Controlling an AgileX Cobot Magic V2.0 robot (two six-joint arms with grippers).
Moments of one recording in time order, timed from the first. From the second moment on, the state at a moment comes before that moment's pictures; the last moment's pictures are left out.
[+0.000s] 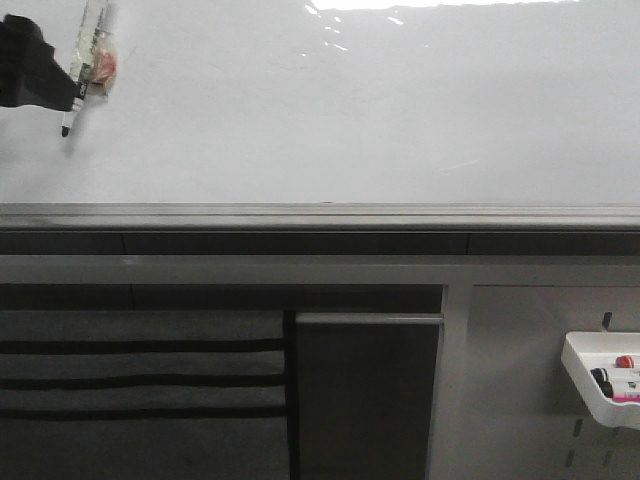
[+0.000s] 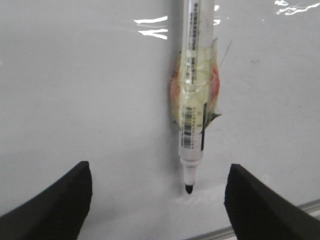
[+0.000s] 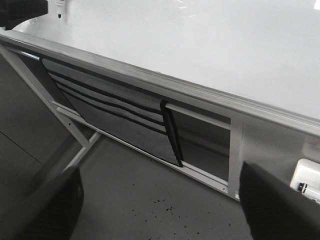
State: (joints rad) left arm -0.26 1.33 -0.75 0.00 -0.03 0.08; right arm 0.24 0.61 -0.61 0.56 0.65 -0.47
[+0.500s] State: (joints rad) left arm -0.28 1.47 -0.84 0.01 -0.06 0.09; right arm 0.24 0.61 -0.61 0.56 0.65 -0.47
